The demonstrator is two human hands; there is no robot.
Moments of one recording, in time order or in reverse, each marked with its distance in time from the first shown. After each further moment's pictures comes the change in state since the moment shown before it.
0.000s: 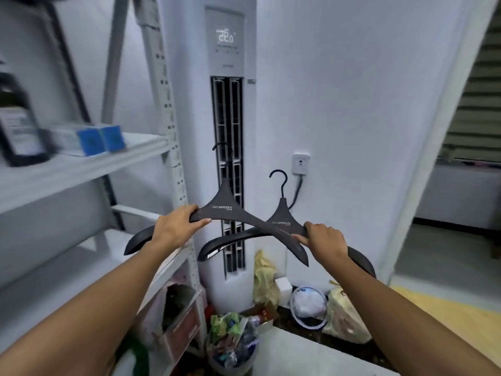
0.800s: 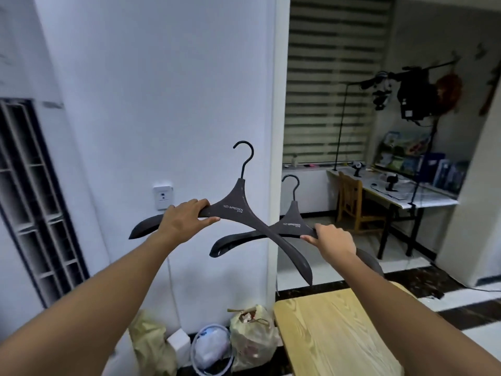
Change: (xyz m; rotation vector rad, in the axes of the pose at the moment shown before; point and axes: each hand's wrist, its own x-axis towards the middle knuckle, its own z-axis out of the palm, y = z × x) left_hand 0.167 0.355 0.118 -0.052 -0.057 0.638; right_hand -0.031 0.335 -0.017 -0.158 -0.031 0.596
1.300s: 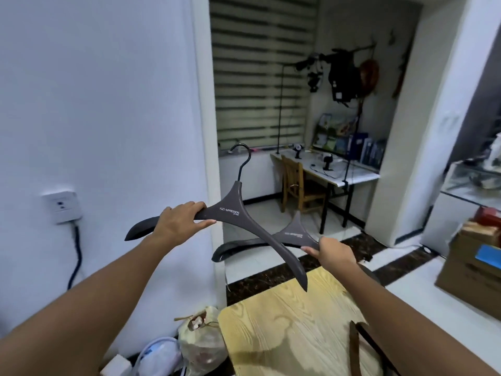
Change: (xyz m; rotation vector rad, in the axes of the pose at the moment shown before) left_hand 0.120 0.120 0.118 -0.125 -0.102 0.234; right_hand 0.006 0.146 0.062 0.074 -0.290 0.357
